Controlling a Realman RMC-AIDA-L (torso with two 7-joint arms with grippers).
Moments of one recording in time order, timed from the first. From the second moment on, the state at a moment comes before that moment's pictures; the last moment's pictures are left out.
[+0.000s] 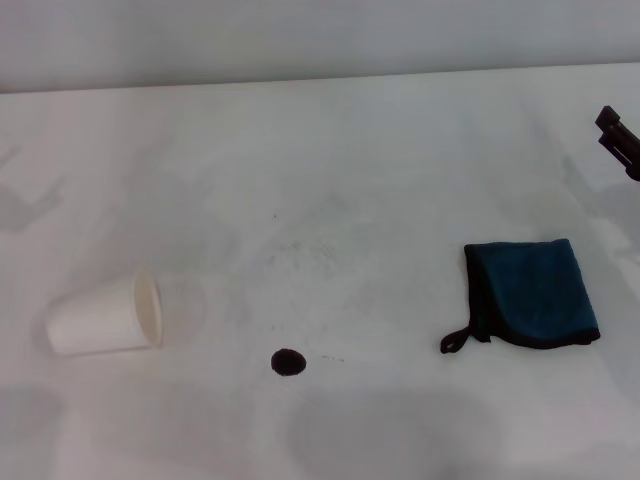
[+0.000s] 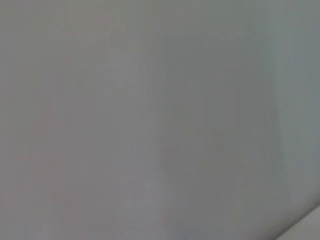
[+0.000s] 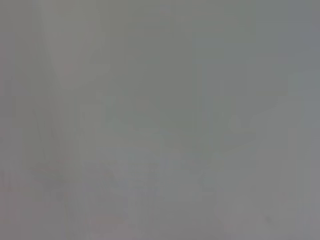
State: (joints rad) left arm -0.76 -2.07 2.85 -1.03 -0.68 1.69 -1.10; right arm 0.34 2.01 -0.61 -0.12 2.10 1.18 -2.48
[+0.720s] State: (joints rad) left arm -0.90 -2.06 2.85 -1.35 -0.35 1.87 -1.12; right arm 0.33 2.01 -0.61 -0.12 2.09 1.19 -2.47
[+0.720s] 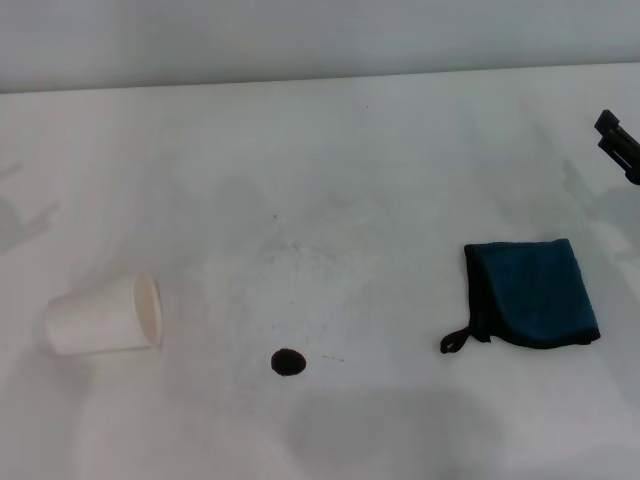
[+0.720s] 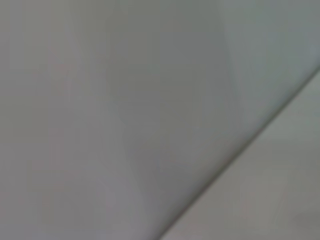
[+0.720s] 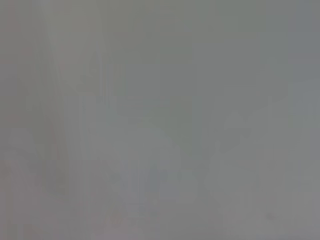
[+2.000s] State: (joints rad) left arm -1.21 -2.08 2.85 -1.47 0.37 1.99 -0.88; right arm 0.32 2.01 -0.61 -0.08 2.10 1.23 -2.47
